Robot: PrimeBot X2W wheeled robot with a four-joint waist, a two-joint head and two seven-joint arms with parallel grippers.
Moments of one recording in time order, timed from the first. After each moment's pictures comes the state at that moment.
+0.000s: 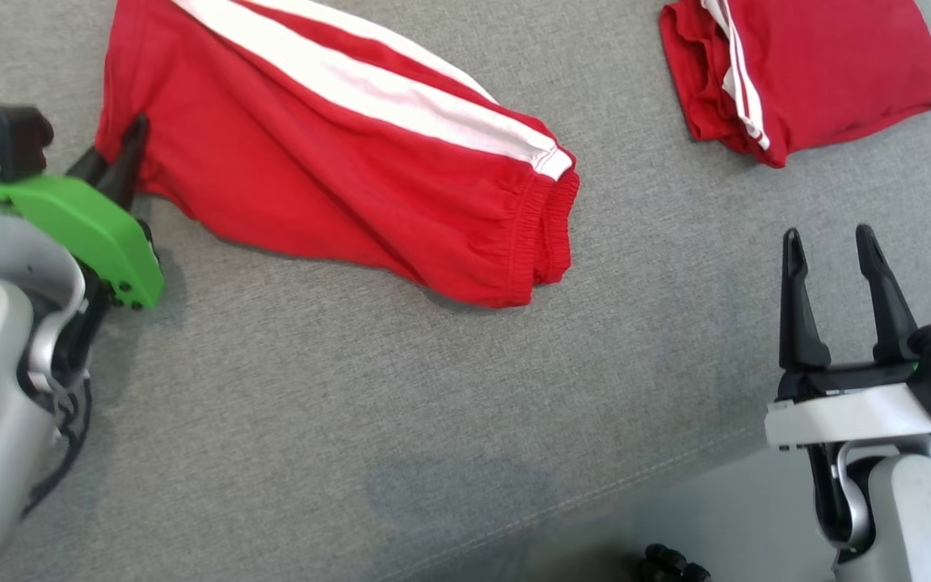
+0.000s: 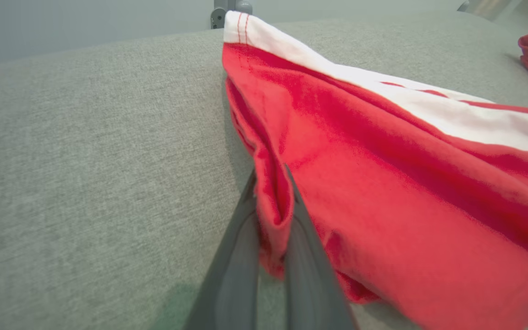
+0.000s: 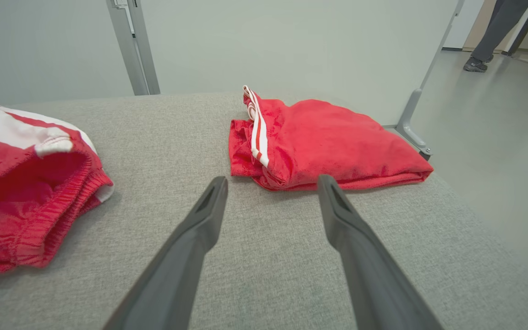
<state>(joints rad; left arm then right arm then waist) -0.77 0.58 -0.56 0.35 -0.79 0.00 0.15 -0.15 -0.05 -0.06 0.00 0.13 0.13 -0.26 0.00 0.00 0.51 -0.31</state>
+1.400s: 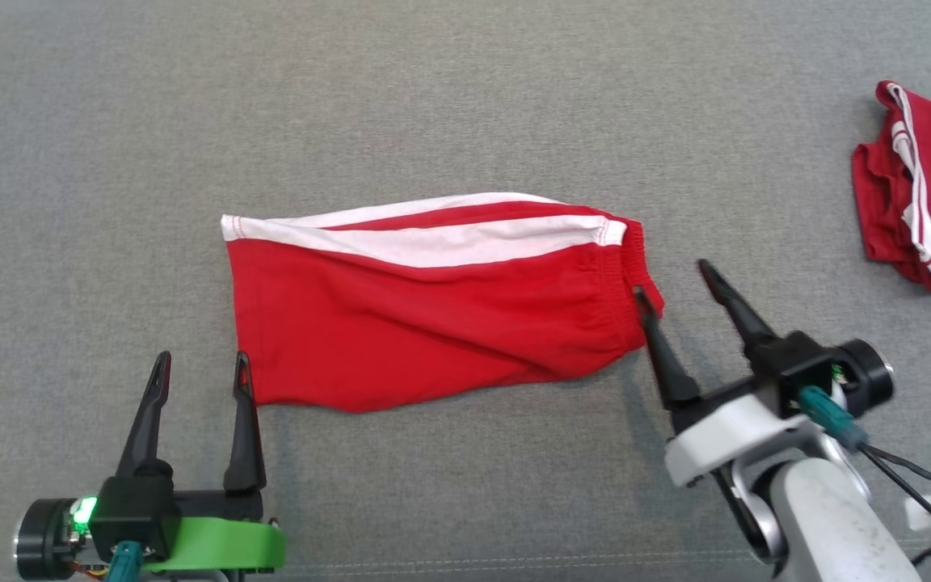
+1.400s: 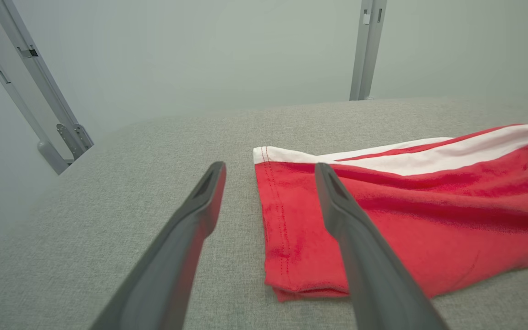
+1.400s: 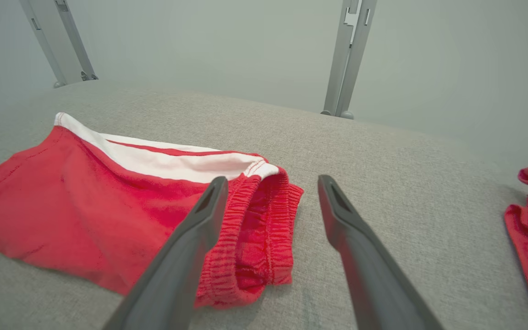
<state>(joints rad) -0.02 0.35 -0.36 -0.07 -0.33 0.29 -0.26 -0.17 -0.12 0.19 0.06 0.04 0.13 -0.15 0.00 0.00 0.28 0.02</state>
